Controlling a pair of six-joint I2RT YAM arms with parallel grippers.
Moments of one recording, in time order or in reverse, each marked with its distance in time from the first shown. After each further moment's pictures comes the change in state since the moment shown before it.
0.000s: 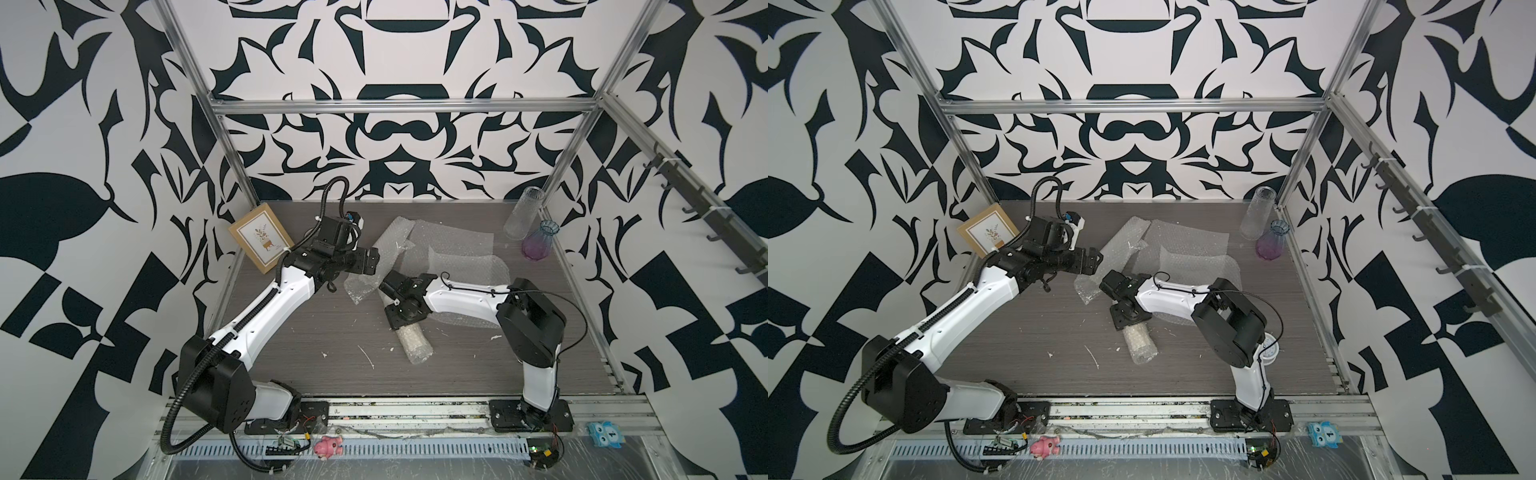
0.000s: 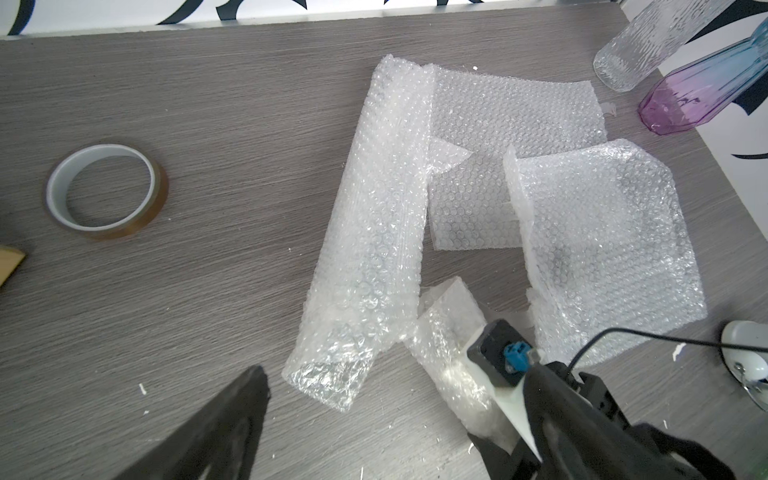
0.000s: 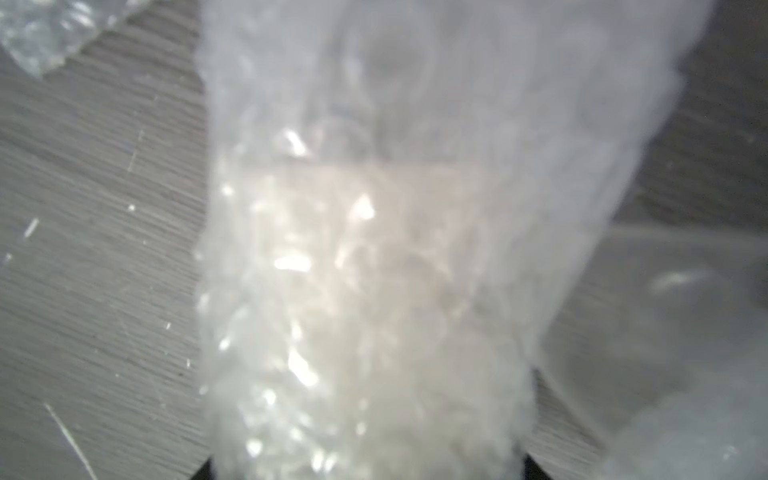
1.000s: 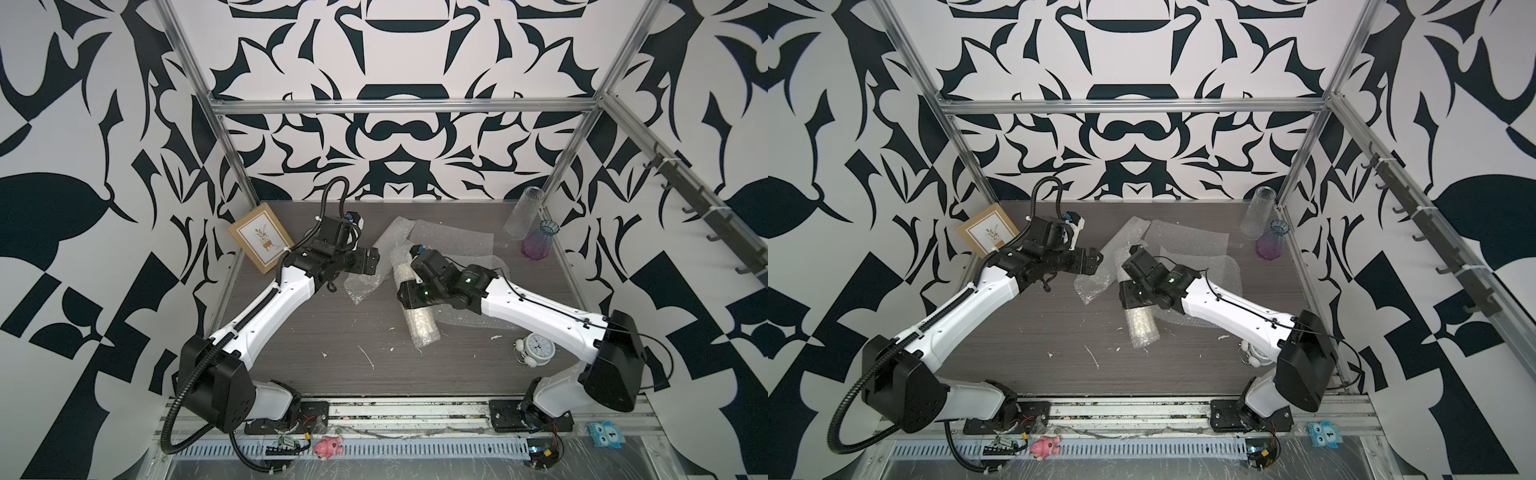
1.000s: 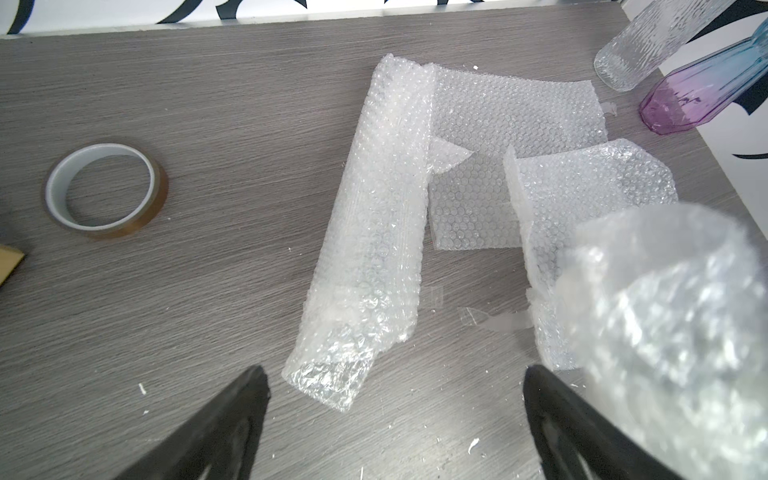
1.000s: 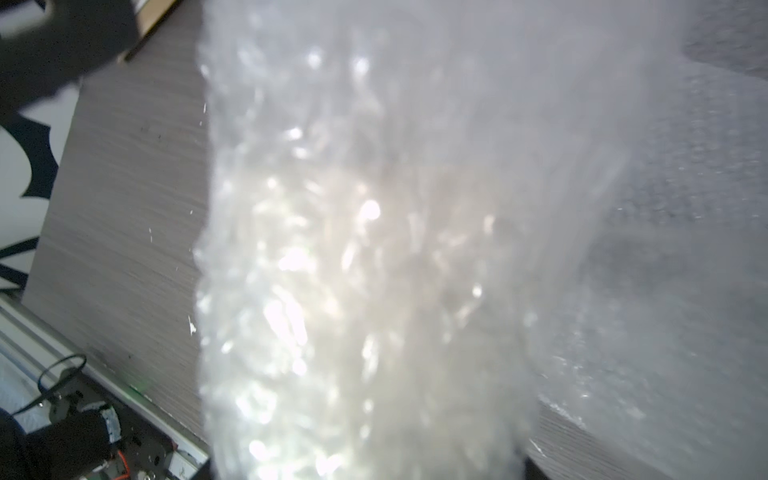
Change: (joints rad) left arm 0.000 0.002 0.000 0.000 0.002 -0.001; right arm -0.124 -0.457 -0.093 0.018 -0.004 0.076
